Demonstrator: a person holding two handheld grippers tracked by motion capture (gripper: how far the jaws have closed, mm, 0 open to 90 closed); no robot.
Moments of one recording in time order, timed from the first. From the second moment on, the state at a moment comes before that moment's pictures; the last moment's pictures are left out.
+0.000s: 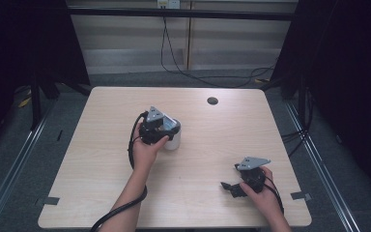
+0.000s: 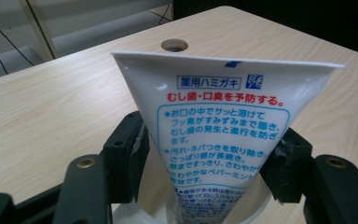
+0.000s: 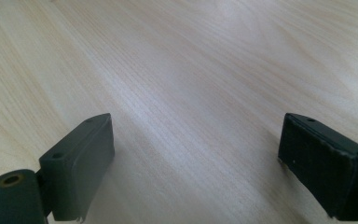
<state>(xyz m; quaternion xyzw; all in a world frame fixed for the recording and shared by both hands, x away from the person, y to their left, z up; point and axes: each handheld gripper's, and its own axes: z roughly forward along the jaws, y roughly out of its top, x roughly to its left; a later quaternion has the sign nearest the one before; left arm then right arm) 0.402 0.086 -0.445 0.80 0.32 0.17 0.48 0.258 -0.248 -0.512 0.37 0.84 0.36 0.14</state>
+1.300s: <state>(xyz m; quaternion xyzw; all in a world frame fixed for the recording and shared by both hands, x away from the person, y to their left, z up) 0.404 0.087 -0.432 0.80 0.32 0.16 0.48 0.258 -0.248 -0.512 0.37 0.84 0.36 0.14</state>
